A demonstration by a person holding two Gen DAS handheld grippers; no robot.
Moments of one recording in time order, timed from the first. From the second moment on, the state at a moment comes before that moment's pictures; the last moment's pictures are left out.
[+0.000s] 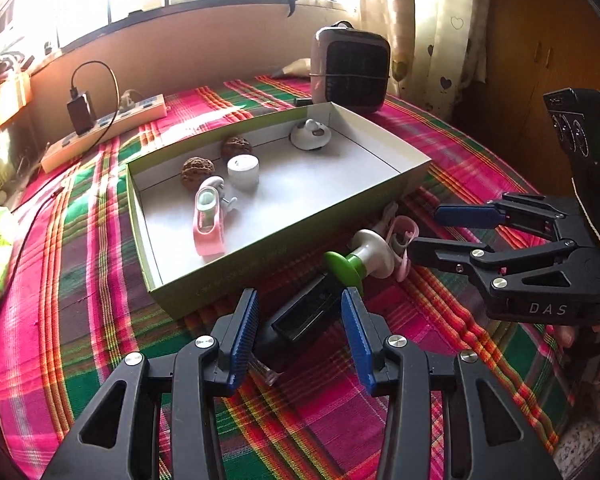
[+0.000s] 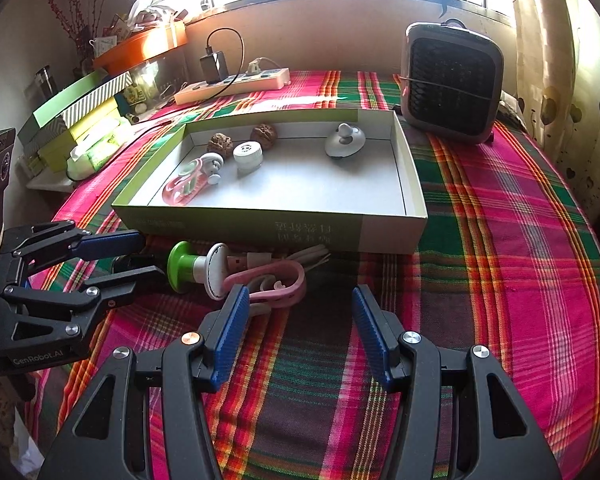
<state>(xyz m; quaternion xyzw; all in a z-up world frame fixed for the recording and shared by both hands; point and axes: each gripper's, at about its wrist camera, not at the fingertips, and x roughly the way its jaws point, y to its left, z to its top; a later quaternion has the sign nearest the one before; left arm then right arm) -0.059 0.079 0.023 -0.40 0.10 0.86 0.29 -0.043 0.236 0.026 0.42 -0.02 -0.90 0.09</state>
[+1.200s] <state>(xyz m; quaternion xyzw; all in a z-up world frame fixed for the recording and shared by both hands) -0.060 0.058 0.012 -0.43 0.06 0.87 0.22 -0.037 0.251 0.018 0.44 0.02 -0.90 0.02</state>
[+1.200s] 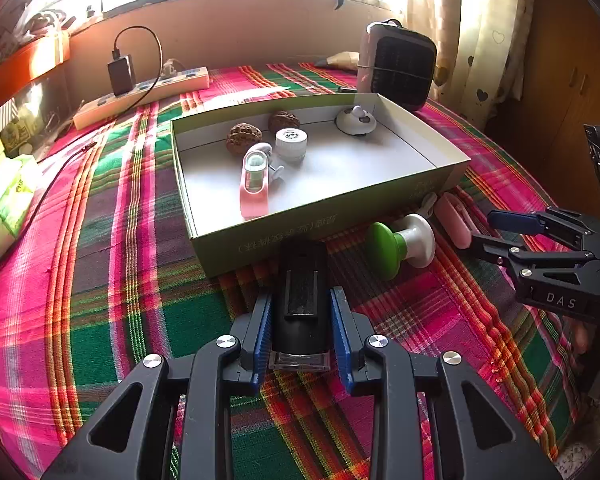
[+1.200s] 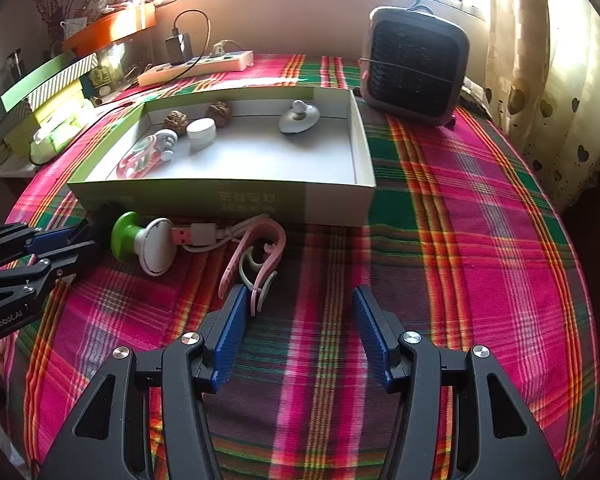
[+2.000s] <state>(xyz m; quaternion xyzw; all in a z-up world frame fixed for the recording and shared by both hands) -0.059 0.062 0.012 -0.44 0.05 0.88 0.20 -0.051 0.247 0.019 0.44 0.00 -0.90 0.07</state>
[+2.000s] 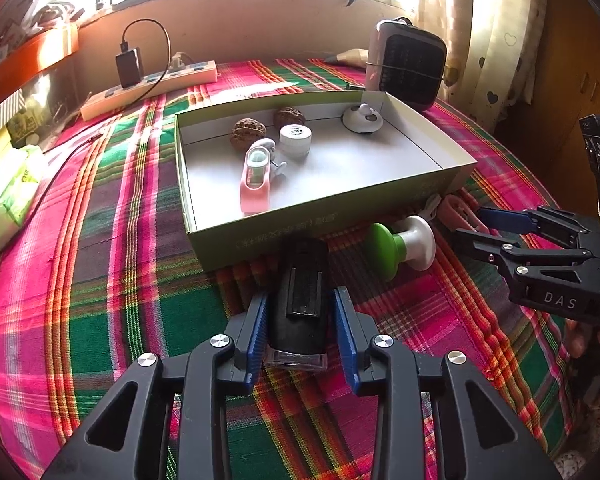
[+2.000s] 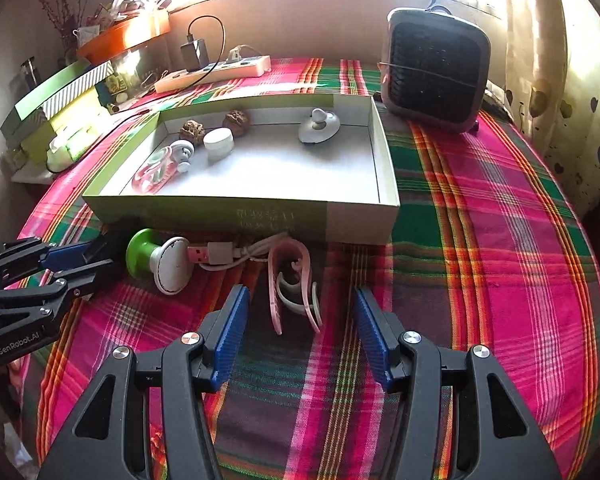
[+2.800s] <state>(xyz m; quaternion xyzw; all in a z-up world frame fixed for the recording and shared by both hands) -0.062 0.065 0.012 -0.43 0.05 0.88 0.18 -0.051 0.244 0.017 0.44 0.03 -0.90 0.06</state>
